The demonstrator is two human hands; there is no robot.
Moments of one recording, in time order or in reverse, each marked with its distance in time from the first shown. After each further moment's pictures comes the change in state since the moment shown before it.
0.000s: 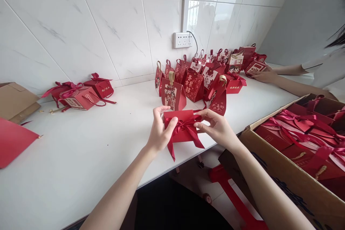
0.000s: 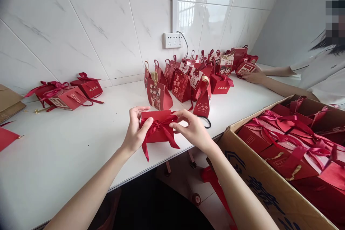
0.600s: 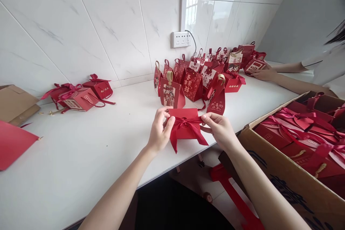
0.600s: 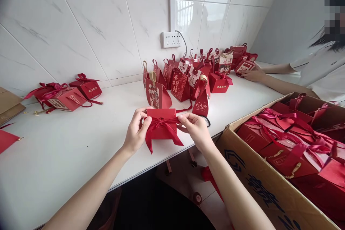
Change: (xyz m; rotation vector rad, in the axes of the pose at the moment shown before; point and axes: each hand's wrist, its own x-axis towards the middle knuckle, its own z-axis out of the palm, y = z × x) left_hand 0.001 -0.006 0.002 0.168 -0.011 0.135; right_hand -0.004 0.012 0.003 0.416 0.235 0.286
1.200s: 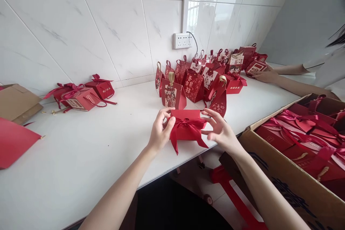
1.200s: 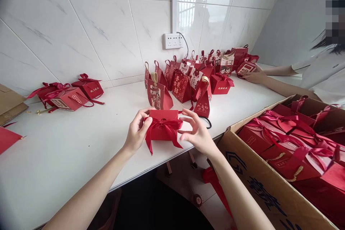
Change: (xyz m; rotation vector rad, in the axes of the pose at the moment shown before) left_hand 0.003 -0.007 0.001 -0.169 0.002 -0.065; right_hand -0.007 0.011 -0.018 -0.212 -0.184 -0.260
